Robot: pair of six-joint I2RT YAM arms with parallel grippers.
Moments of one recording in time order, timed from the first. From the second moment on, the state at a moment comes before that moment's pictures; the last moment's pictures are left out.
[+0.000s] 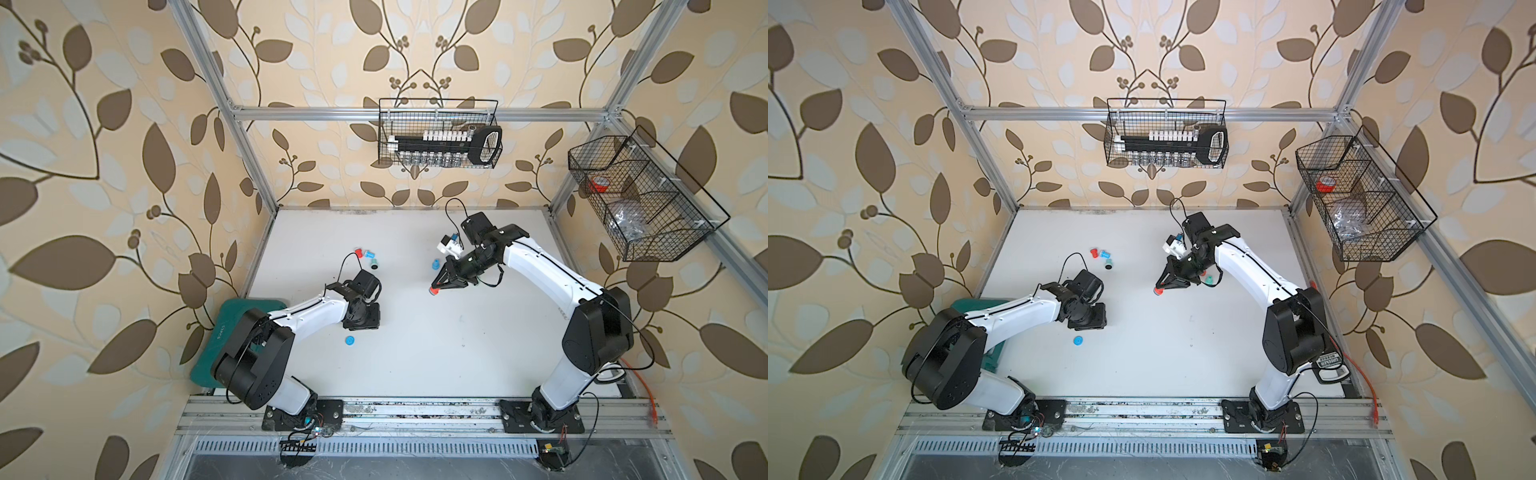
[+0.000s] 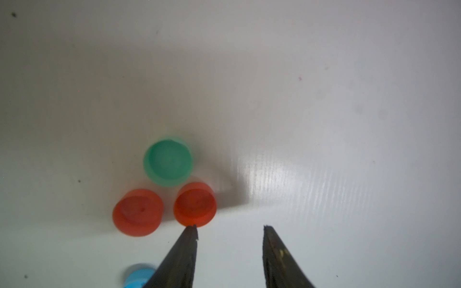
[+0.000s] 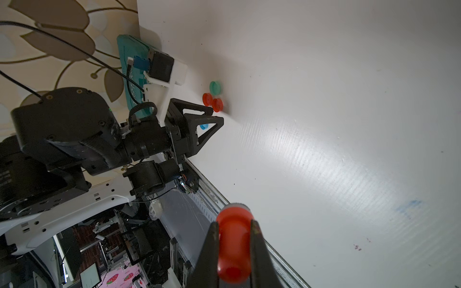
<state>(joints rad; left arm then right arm) -0.50 1.49 0.81 -0.60 0.08 -0.58 0.40 1.72 1.49 -1.04 -0.68 0.34</state>
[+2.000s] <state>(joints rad) -0.45 1.26 0.85 -0.76 0.18 -0.64 0.62 1.68 1.37 -0.95 -0.37 0.41</state>
